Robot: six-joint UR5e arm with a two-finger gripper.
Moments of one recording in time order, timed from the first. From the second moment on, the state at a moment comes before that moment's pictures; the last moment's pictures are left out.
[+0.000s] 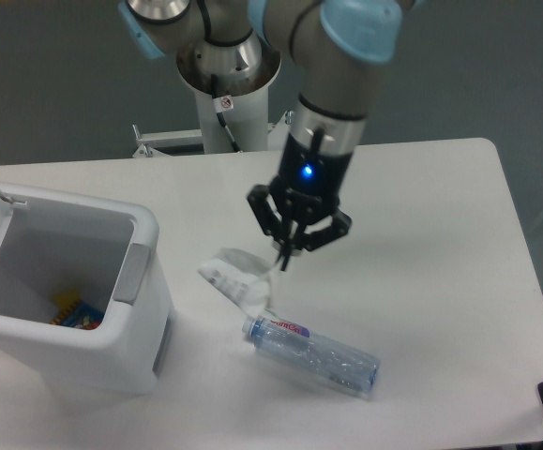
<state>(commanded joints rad) 2.45 -1.65 -1.55 -1.11 1.03 0.79</state>
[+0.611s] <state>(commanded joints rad) 2.26 -1.63 -1.54 -1.09 1.03 0.71</state>
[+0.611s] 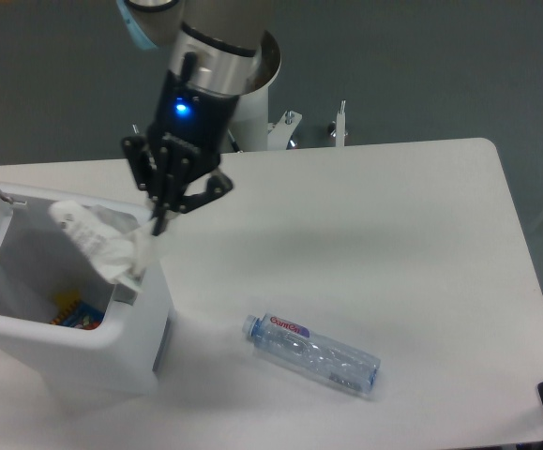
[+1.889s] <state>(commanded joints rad) 2.57 -1.85 -1.52 -1.00 1.05 0.62</state>
